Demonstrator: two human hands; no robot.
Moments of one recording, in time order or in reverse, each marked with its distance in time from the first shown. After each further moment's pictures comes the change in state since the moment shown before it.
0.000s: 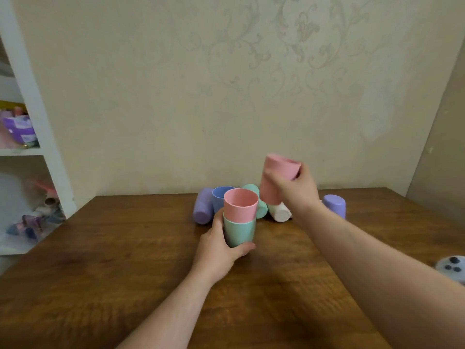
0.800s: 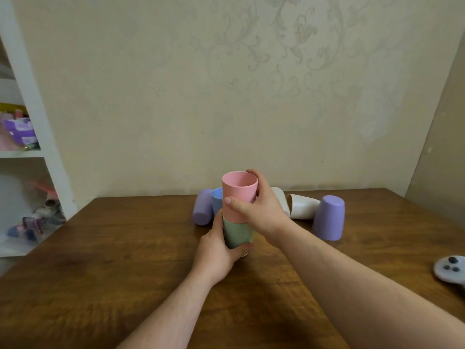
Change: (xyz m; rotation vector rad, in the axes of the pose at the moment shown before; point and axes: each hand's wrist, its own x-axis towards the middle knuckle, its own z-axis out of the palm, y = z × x) left_hand 0.004 -0.006 0.003 -0.001 0.006 0.018; right_hand -0.034 0.024 0.043 0.005 -0.399 -0.145
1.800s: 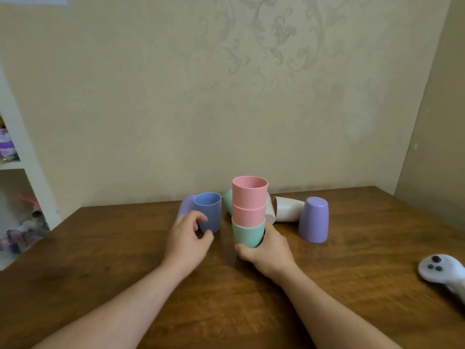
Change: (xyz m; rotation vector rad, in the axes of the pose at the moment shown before) left_hand 0.024 0.011 -0.014 0.276 0.242 -0.011; right_hand -0.044 0.077 -0.050 -0.354 0.078 0.187
